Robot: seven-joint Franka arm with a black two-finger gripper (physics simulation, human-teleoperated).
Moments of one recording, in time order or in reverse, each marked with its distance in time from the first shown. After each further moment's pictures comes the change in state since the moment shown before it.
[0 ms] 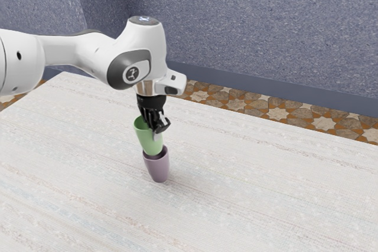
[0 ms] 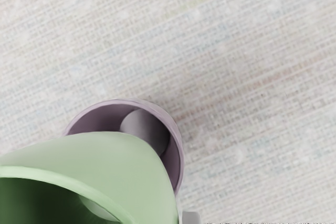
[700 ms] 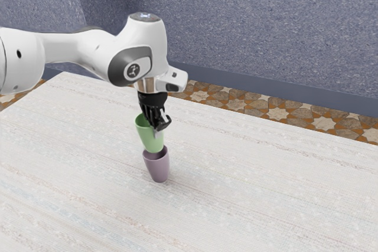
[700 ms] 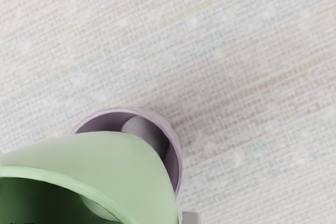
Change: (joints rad) arm -0.003 0.010 -0.002 0.031 -0.001 -0.011 0.010
